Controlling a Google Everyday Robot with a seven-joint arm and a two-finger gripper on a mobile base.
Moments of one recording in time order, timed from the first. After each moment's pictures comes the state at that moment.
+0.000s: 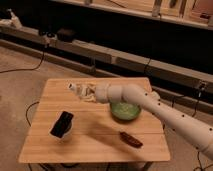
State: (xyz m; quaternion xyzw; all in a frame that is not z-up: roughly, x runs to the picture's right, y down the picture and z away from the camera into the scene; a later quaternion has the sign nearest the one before) arm -0.076 0.020 0.707 0.50 -0.05 -0.85 0.17
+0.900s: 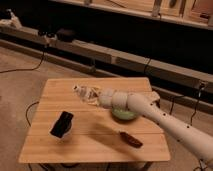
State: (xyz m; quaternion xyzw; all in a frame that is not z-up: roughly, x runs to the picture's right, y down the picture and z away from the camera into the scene) arm -0.070 0.030 0.704 0.51 -0.03 -0.84 0.20
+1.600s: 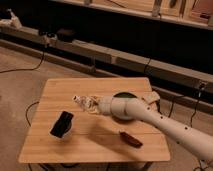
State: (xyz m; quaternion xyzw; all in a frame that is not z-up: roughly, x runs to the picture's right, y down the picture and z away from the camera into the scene) arm -0.071 0.077 0.725 0.48 -0.07 -0.85 0.18
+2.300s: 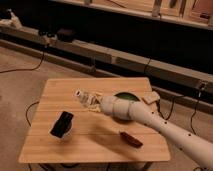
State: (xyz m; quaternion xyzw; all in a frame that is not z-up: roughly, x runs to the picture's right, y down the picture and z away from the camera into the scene) arm -0.054 0.061 0.712 0.51 -0.02 -0.82 0.25
